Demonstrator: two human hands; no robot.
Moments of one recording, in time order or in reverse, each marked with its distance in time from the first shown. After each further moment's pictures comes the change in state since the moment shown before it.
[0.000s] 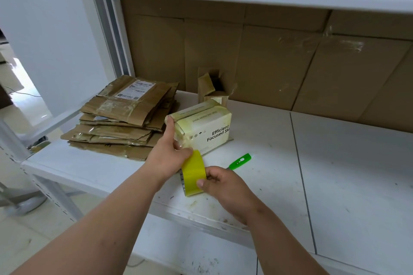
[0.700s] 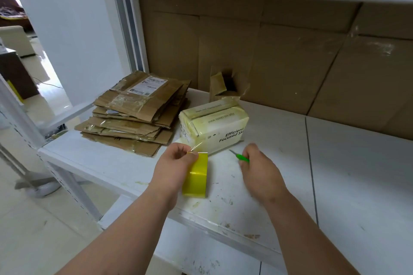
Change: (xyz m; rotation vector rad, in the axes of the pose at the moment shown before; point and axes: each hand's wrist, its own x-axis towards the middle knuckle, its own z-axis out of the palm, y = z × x) left_hand -0.028 -0.004 0.028 -0.505 0.186 -0.218; right_hand 0.033 0.013 -0.061 -0.798 0.372 -0.064
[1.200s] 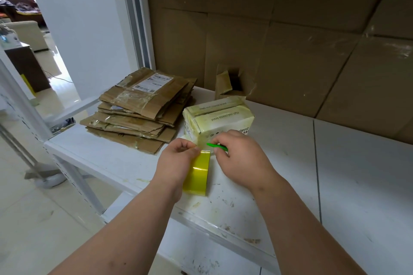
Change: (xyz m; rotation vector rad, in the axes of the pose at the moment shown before) left_hand 0.008 0.004 0.009 -0.072 0.067 -0.015; right_hand 0.013 -0.053 -0.021 0.089 -0.018 -0.412
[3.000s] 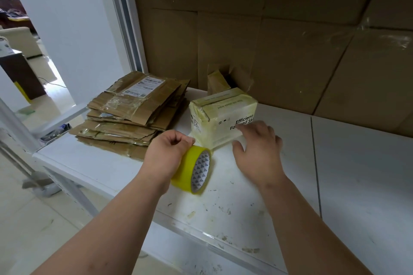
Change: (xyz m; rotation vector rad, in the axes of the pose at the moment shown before) left_hand 0.021 0.024 -0.002 0.204 -0.035 0.158; right_hand 0.010 0.051 0.008 -0.211 0.317 0.228
